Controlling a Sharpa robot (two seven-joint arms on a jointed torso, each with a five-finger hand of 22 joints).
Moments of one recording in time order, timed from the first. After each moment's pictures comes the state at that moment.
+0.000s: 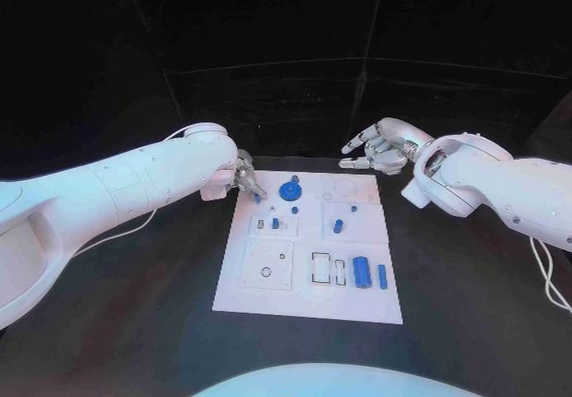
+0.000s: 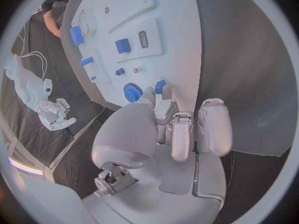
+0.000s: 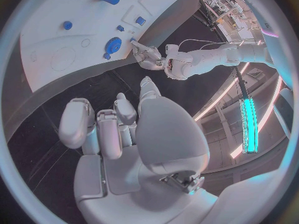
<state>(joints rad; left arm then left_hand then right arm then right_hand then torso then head) 1.31 -0.48 -0.05 0.95 -1.09 0.27 -0.53 1.27 0.11 0.01 0.14 0.05 0.95 0.06 0.45 0.56 1.33 -0.01 1.18 1.16 1.47 -0.08 1.57 1.31 0.06 1.47 0.02 1.33 1.31 1.30 -0.75 -0.02 1.40 -1.01 -0.23 -0.02 1.39 -0.02 -0.13 0.28 0.24 0.85 0.17 0.16 0.07 1.27 0.08 1.19 1.17 1.47 0.01 1.47 1.31 0.09 1.39 0.10 1.35 1.11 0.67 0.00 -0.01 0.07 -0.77</state>
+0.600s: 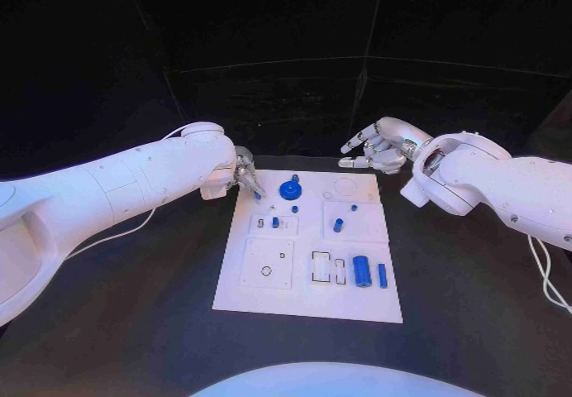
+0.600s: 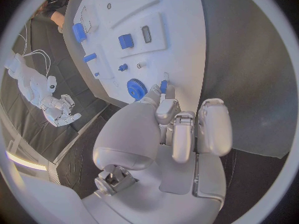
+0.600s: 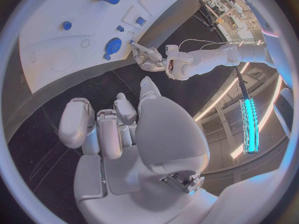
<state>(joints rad) 1.31 -0.51 -0.05 0.98 -1.08 0.23 -0.50 1.39 0.12 0.10 0.07 0.04 0.94 0.06 0.46 0.55 1.32 -0.02 1.15 1.14 1.47 -0.08 1.57 1.31 0.06 1.47 0.02 1.33 1.31 1.30 -0.74 -0.02 1.39 -1.01 -0.23 -0.02 1.39 -0.02 -0.13 0.28 0.25 0.85 0.17 0.16 0.07 1.27 0.08 1.19 1.17 1.47 0.01 1.47 1.31 0.09 1.39 0.10 1.35 1.11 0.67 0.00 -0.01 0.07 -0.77</state>
